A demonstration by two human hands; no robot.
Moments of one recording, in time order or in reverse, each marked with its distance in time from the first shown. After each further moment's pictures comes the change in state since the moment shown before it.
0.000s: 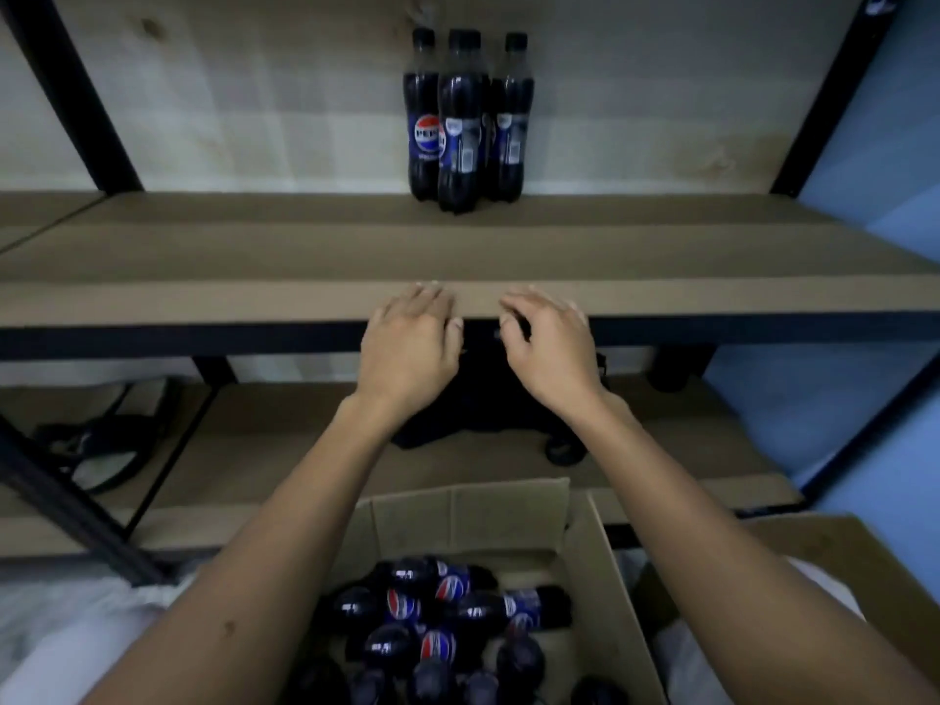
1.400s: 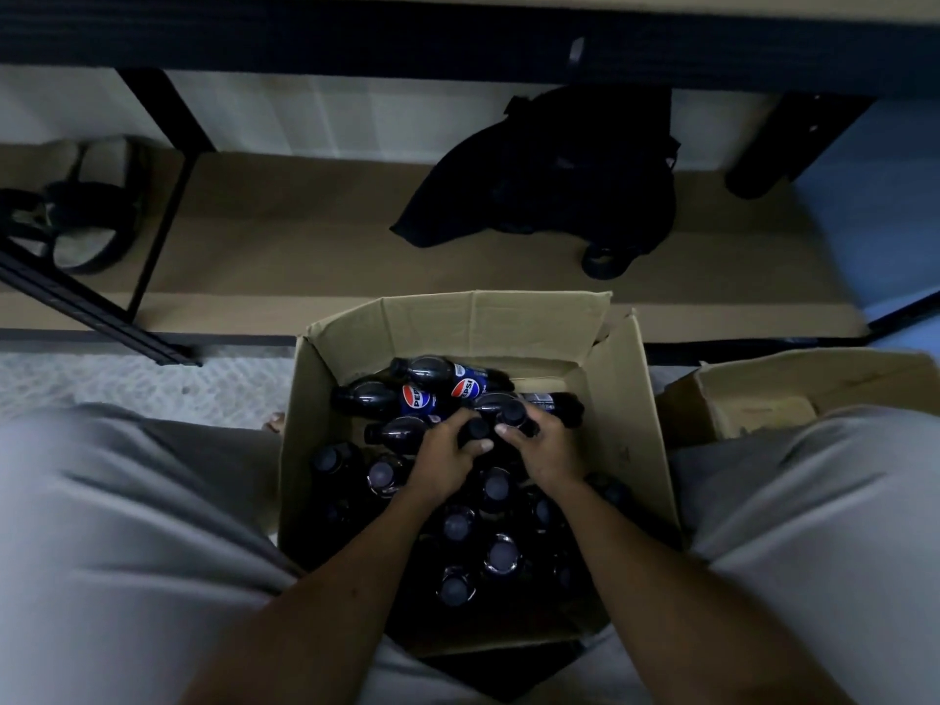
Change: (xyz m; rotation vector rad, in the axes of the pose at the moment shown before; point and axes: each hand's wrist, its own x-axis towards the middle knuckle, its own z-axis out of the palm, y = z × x) left_hand -0.298 0.007 0.197 -0.823 -0.646 -0.696; right_hand -0.296 0.090 0.196 0.676 -0.508 0.814
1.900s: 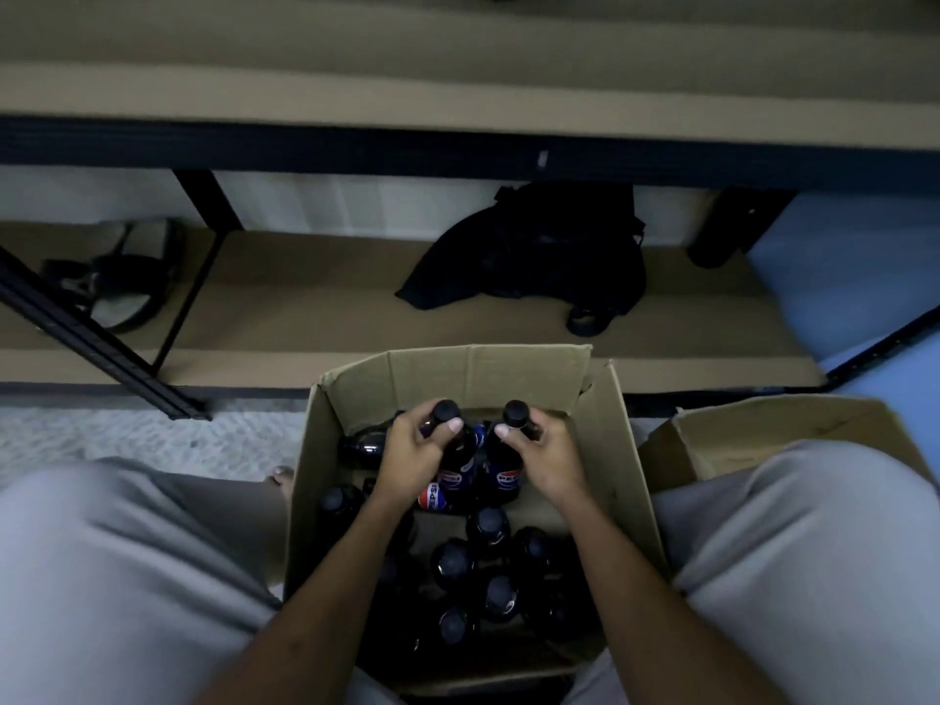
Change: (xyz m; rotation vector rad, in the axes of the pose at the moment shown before) left_hand -0.010 0.062 -0.060 -0.393 0.191 0.188; right_hand -0.016 -0.081 -0.023 0.060 0.043 -0.192
